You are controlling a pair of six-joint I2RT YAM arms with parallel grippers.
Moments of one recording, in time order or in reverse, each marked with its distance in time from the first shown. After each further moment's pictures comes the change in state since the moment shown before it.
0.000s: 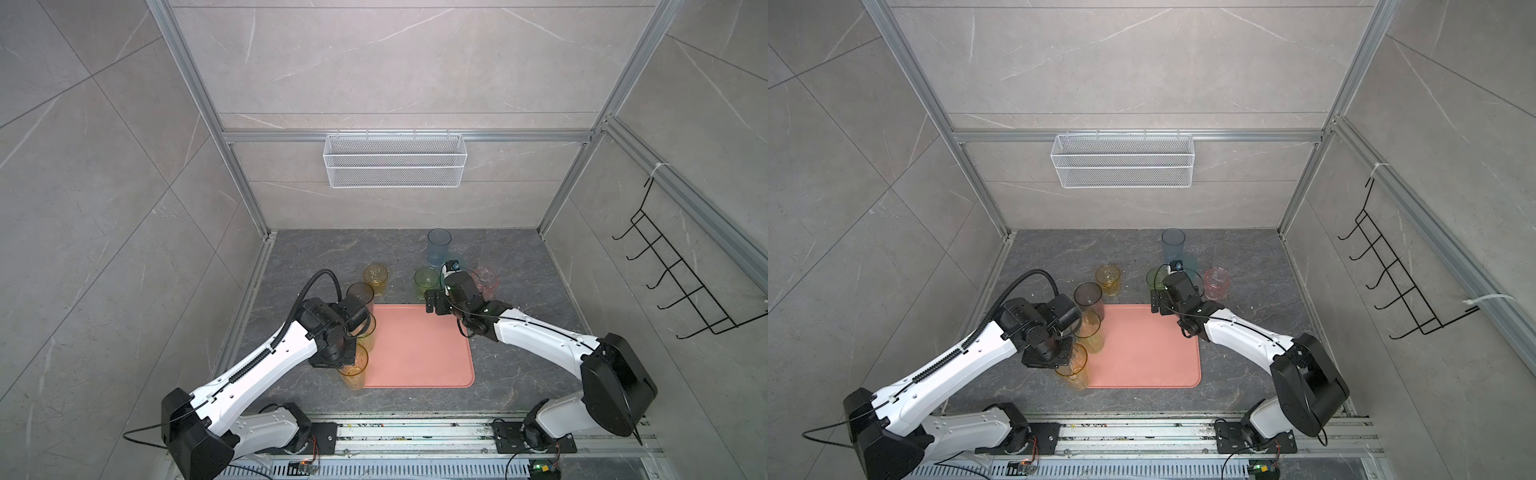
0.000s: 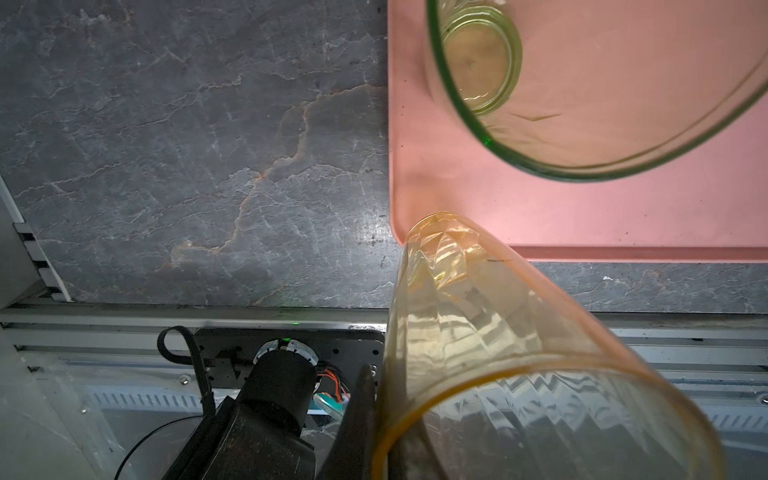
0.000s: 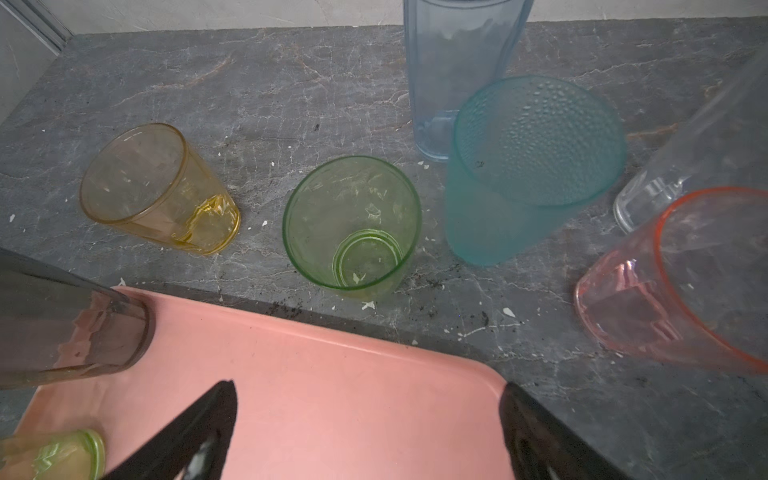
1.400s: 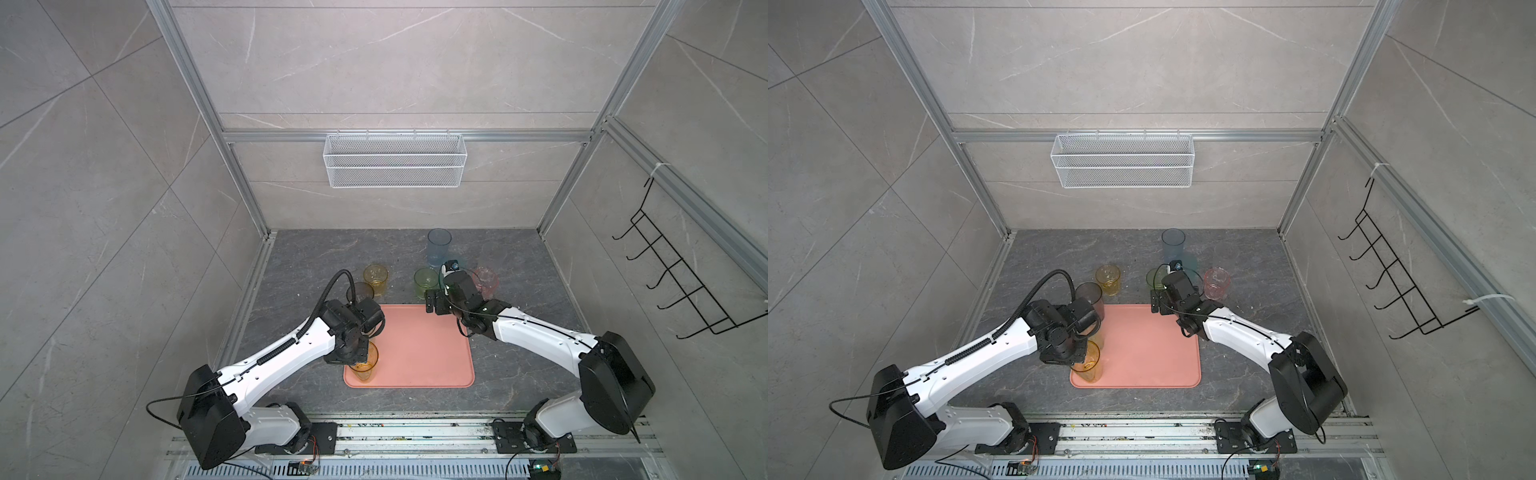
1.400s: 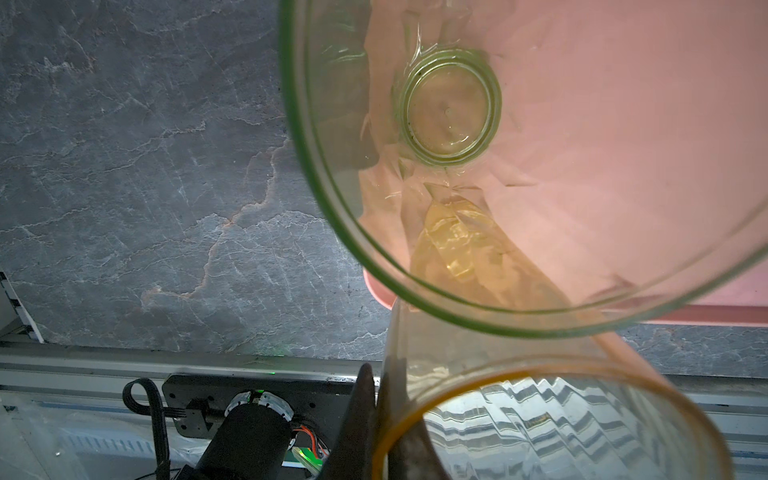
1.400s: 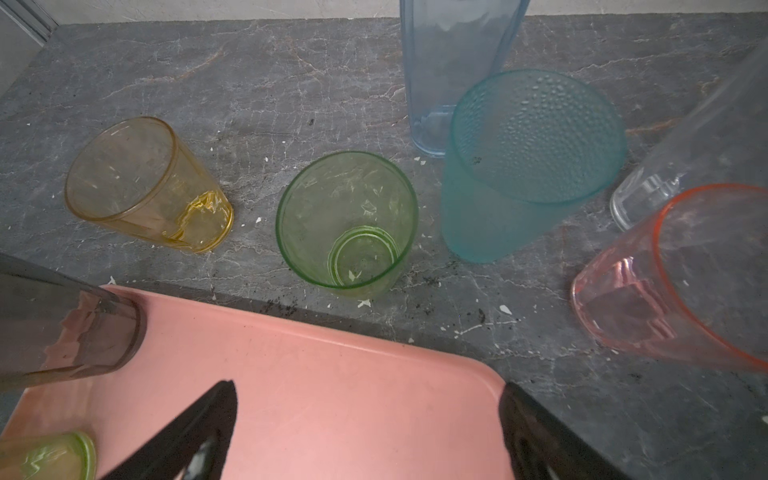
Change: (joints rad) left arm -0.031 0.096 -0.053 0.142 -0.058 -0.036; right arm 0.000 0.013 0.013 -0.019 0.007 0.000
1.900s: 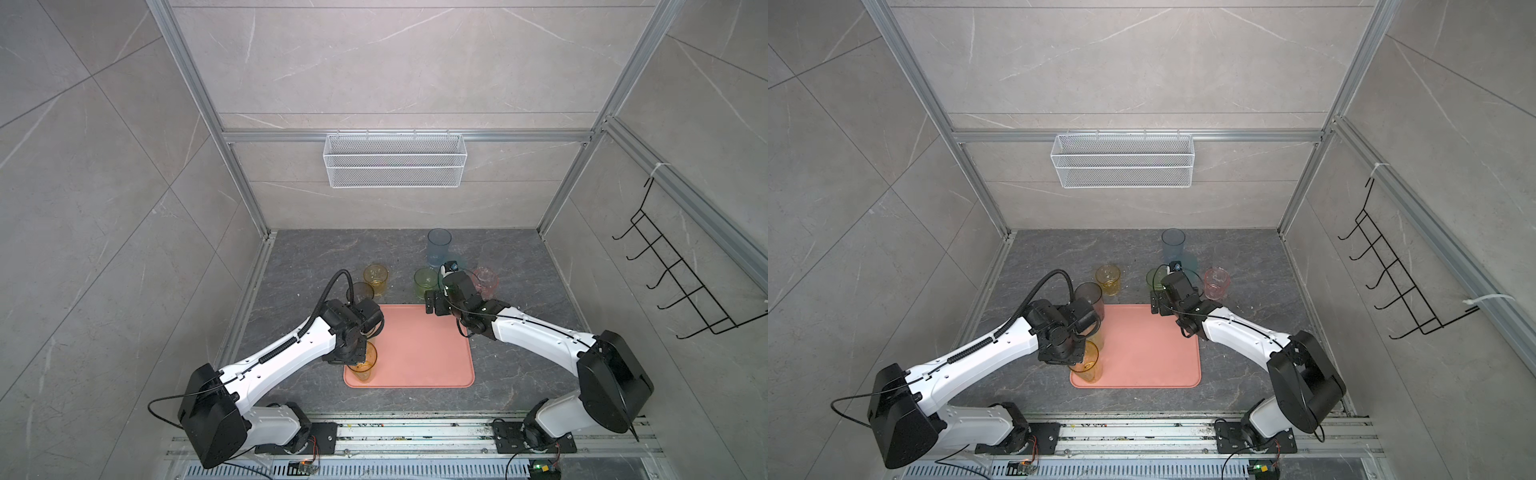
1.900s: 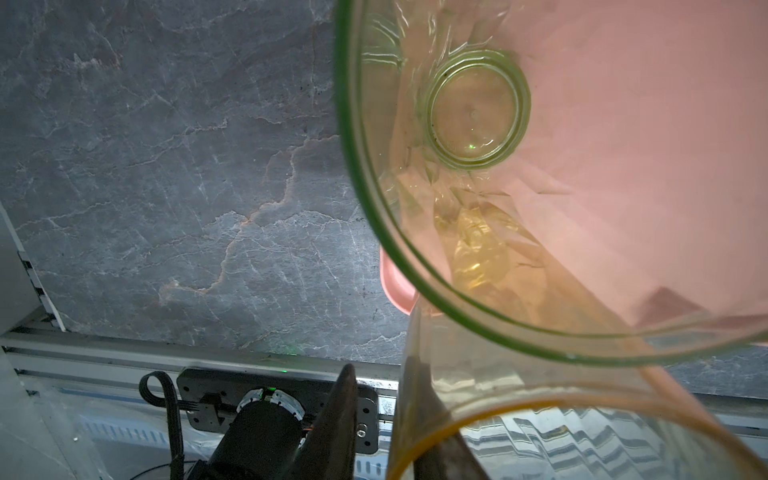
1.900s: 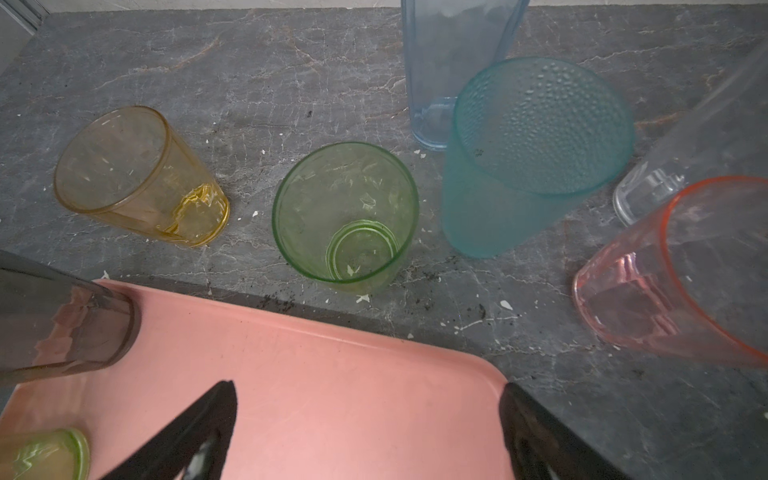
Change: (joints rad) left arm 0.006 0.007 -0.005 -0.019 -0.033 -0.007; right arm 0.003 0.011 0.002 -0.007 0.000 0.000
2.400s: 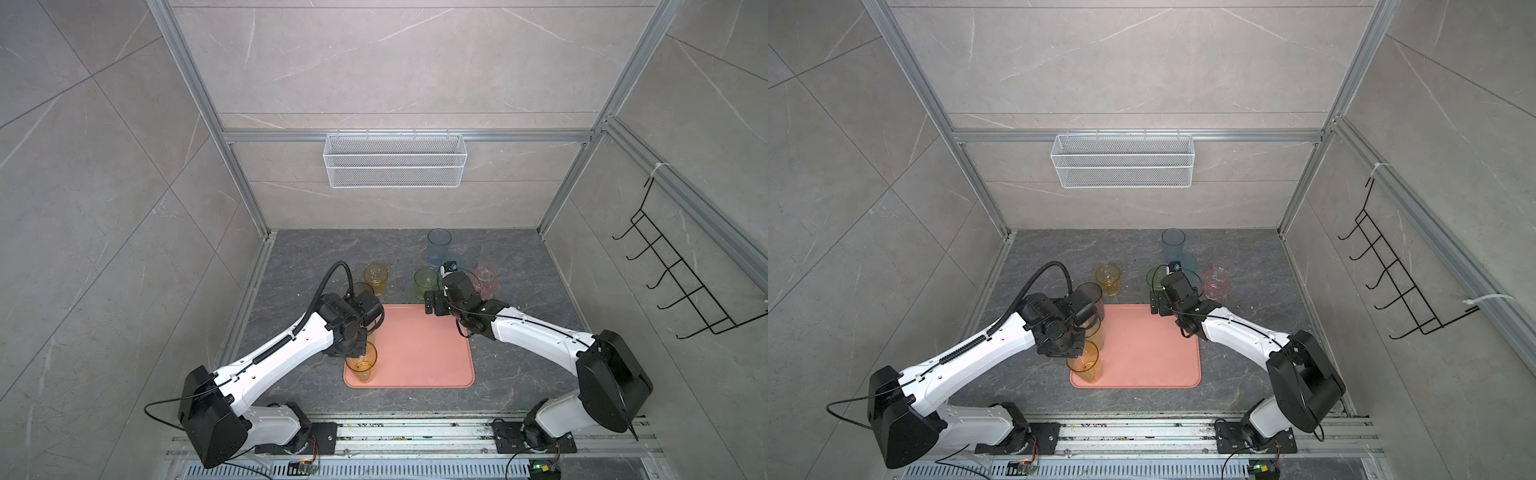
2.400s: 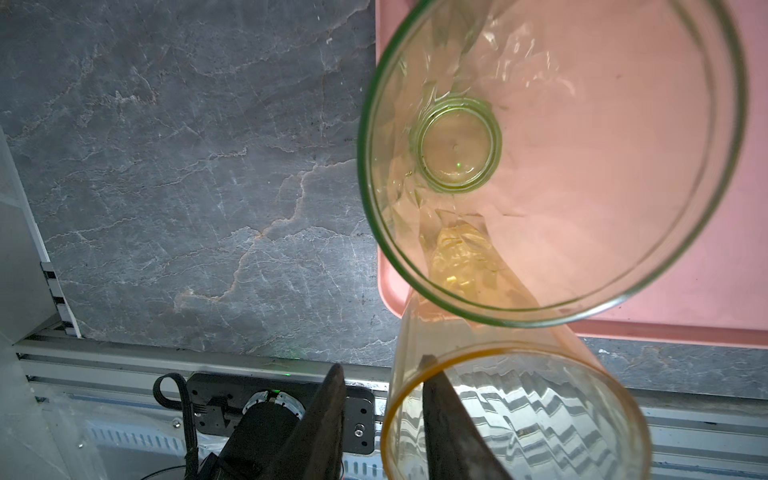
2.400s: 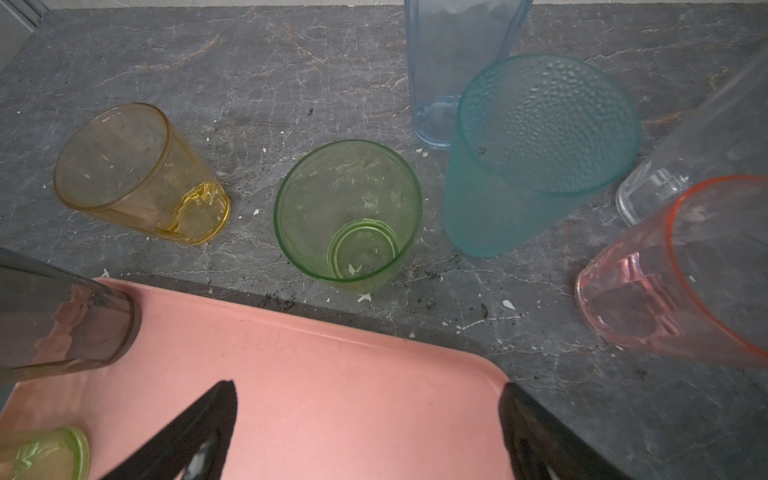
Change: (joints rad) left arm 0.018 0.000 0.111 -0.042 -0.023 0.012; right arm 0.003 0.000 0.000 0.000 0.001 0.000
